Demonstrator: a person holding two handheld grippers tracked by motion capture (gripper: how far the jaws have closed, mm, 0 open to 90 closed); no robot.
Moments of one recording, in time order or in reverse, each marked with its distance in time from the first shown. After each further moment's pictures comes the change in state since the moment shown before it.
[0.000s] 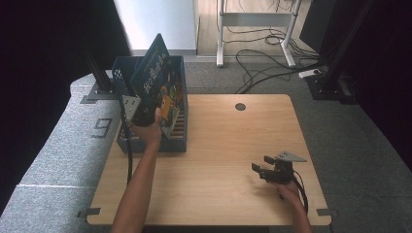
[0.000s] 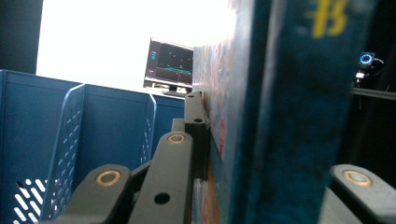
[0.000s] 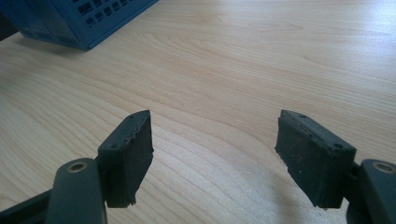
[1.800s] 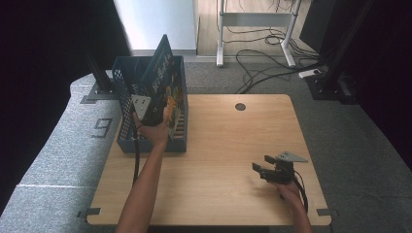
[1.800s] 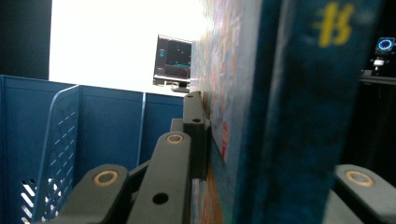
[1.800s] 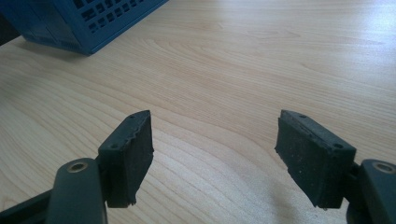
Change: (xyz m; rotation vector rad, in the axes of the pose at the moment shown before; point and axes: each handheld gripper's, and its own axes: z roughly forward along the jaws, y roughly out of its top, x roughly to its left) left arm -0.025 0.001 0.005 0.022 0.052 0.044; right arm 0.001 0.002 -0.004 -0.015 -0.002 -0.007
